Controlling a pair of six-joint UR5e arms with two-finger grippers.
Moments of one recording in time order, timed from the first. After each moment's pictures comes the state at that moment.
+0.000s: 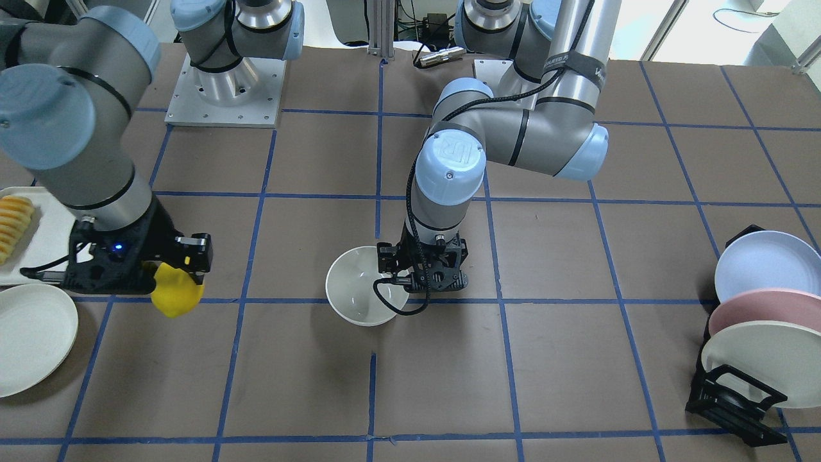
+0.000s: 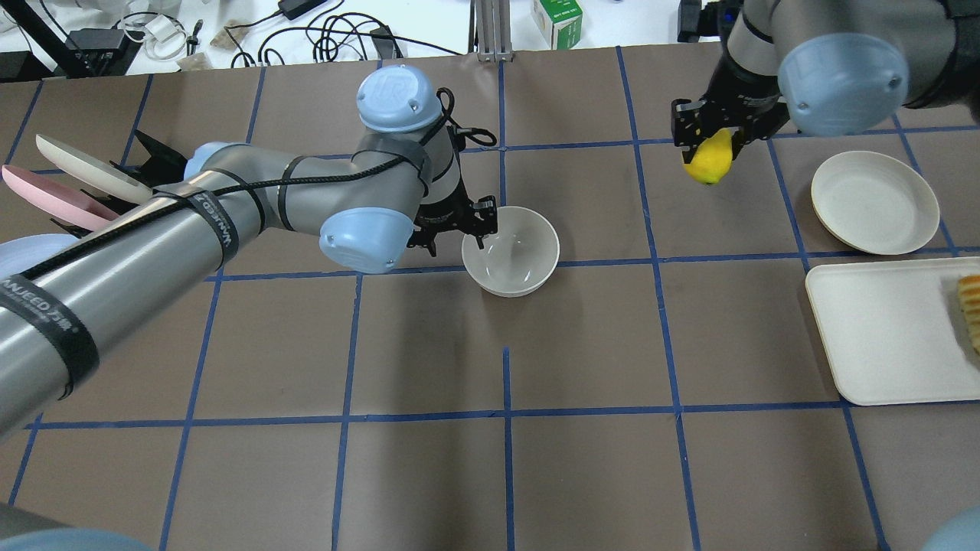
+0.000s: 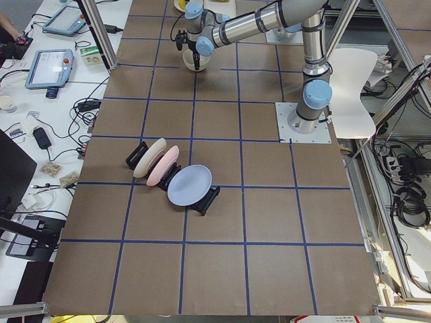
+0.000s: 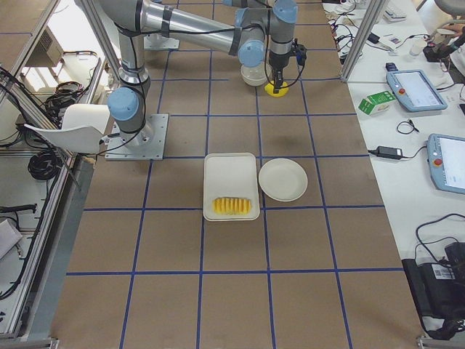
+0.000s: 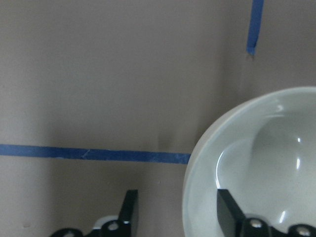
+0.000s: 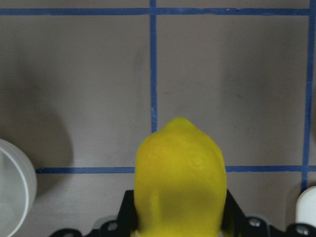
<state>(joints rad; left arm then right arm) -1.84 -1.94 -1.67 -1.10 1.51 -0.36 1.55 -1.32 1.58 -1.88 -1.58 -0.02</state>
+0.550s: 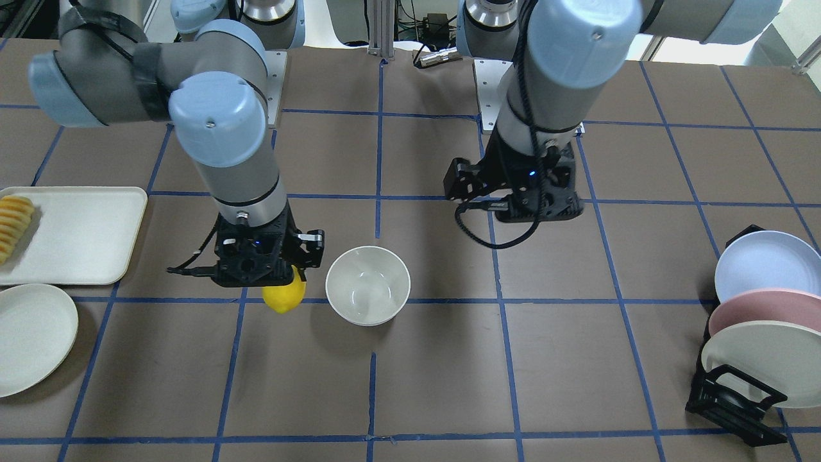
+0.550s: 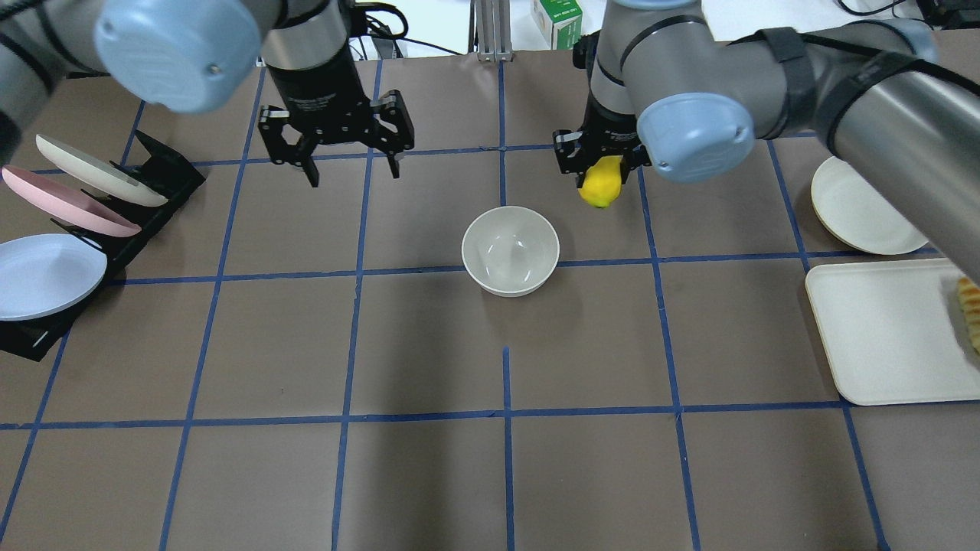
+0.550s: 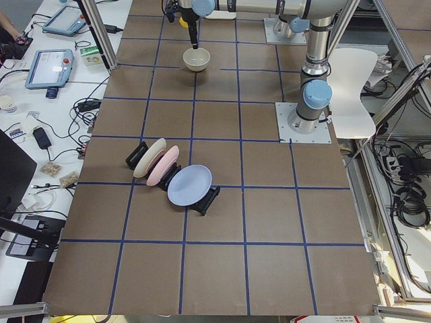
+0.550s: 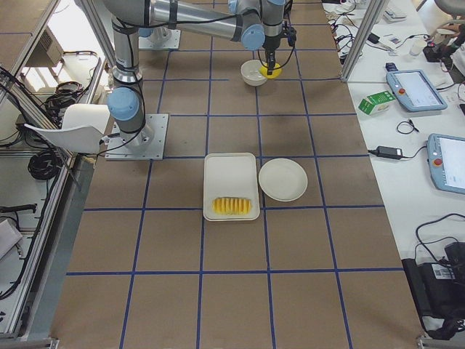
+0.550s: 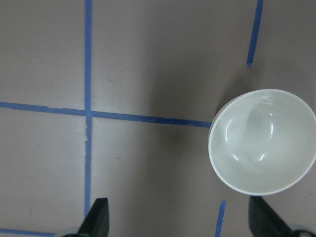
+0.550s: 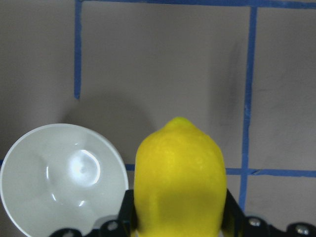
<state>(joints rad) -1.68 -1.77 -1.38 -1.69 1.56 -0.16 1.77 -1.26 1.58 -1.98 -1.57 0.15</state>
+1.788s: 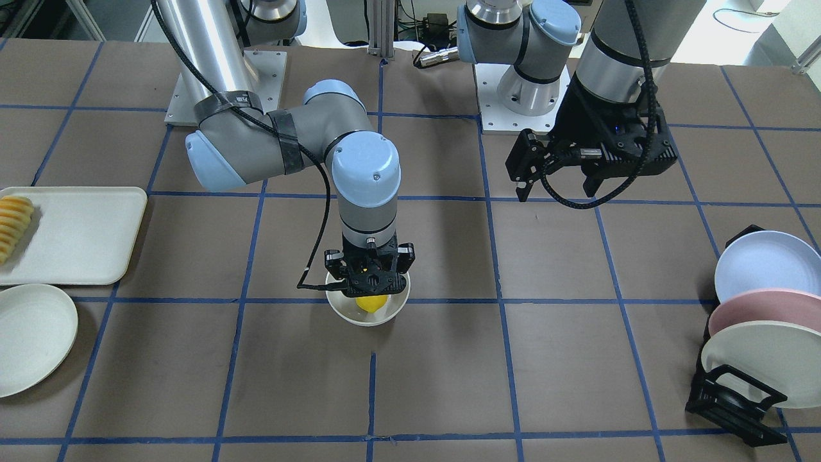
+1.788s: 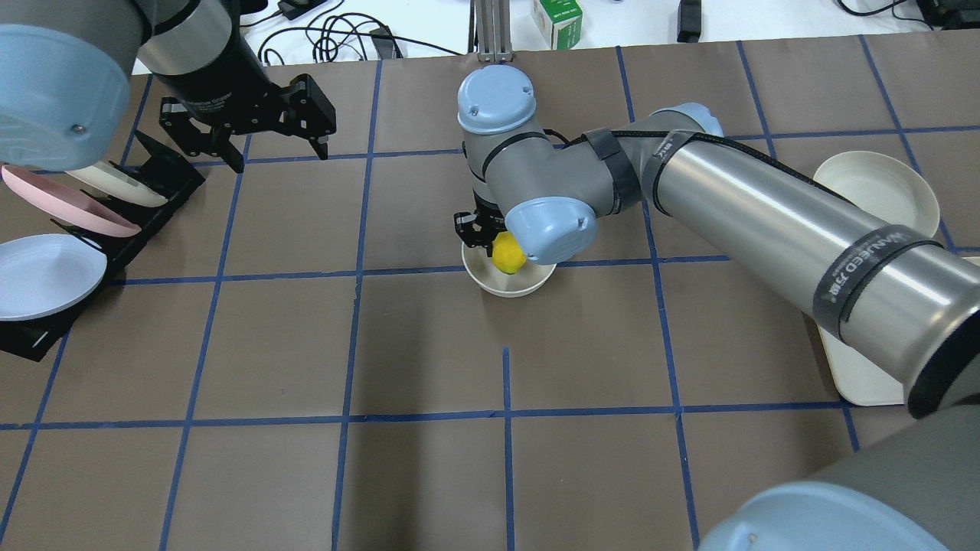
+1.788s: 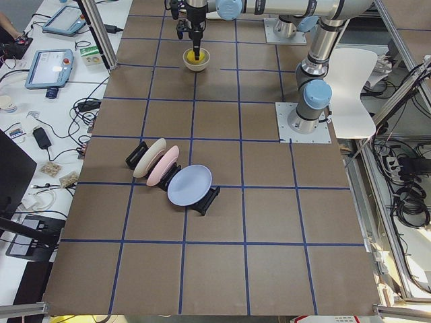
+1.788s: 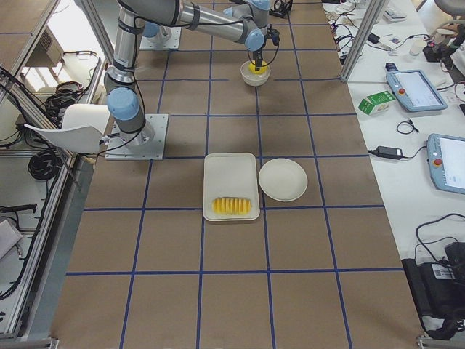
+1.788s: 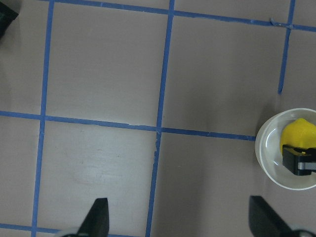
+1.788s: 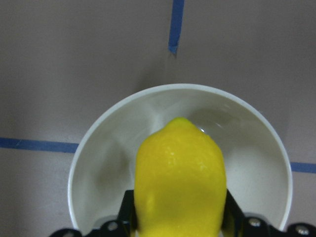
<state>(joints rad) -1.60 -1.62 -1.53 -1.48 1.56 -0.14 1.96 -1.08 1.59 -2.09 -1.59 0.28</state>
